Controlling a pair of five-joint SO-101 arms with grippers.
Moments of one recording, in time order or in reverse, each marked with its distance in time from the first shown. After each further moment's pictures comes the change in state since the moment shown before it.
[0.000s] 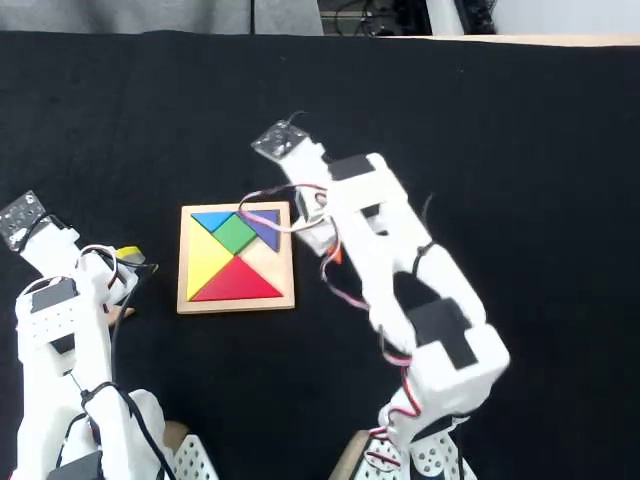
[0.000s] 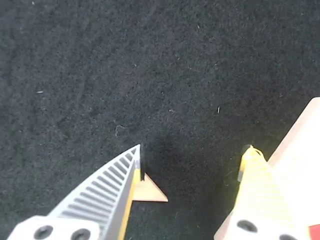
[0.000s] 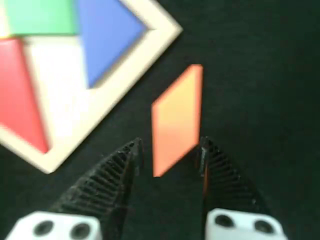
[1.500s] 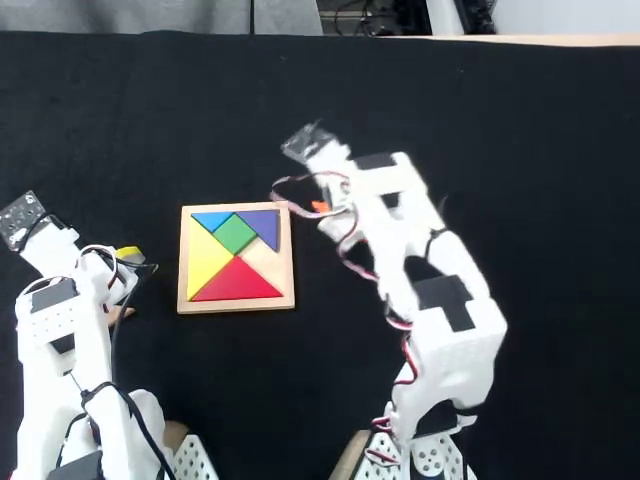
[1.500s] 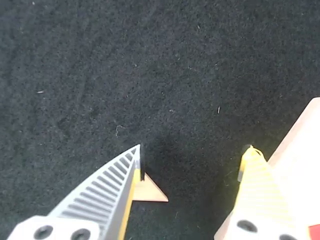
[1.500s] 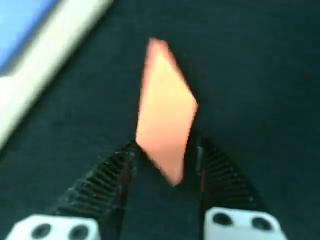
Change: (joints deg) left arm 0.0 0.0 0.0 0.0 0.0; right arm 10.8 10.3 -6.2 -1.9 5.5
